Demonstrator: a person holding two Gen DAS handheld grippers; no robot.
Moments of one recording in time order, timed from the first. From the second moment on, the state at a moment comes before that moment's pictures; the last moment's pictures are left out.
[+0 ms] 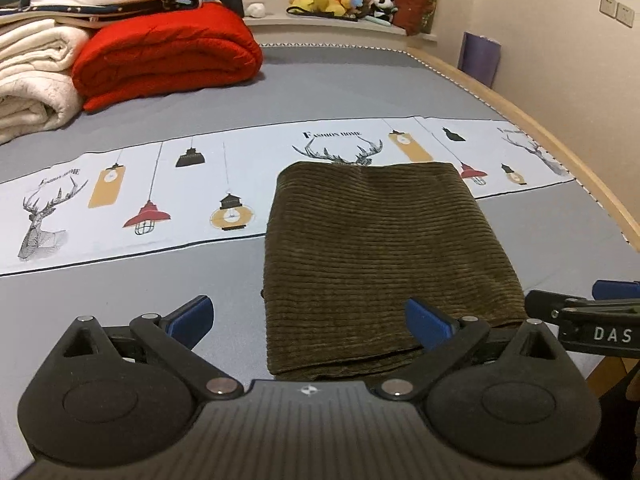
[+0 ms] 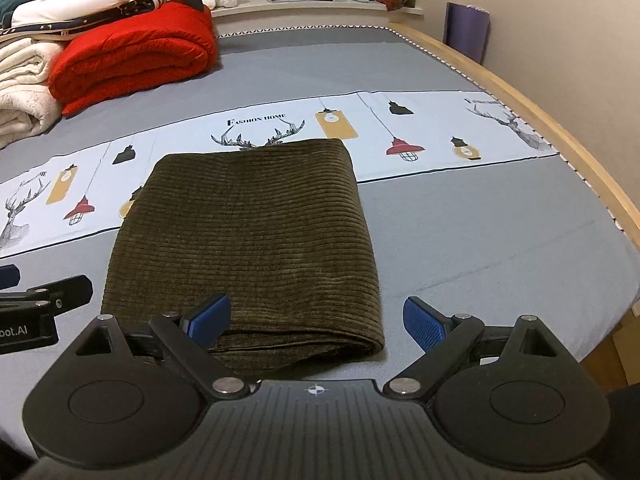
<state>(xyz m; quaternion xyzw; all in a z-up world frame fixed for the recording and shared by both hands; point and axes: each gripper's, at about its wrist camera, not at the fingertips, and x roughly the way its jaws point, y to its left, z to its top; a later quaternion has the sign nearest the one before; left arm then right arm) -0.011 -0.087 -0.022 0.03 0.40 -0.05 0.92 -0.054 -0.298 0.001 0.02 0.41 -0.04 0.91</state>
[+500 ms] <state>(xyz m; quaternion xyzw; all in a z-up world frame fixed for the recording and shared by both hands) -0.008 -0.091 -0.030 0.02 0.41 -0.06 0.91 -0.051 -0.294 -0.001 0.02 0.42 -0.03 0.91</state>
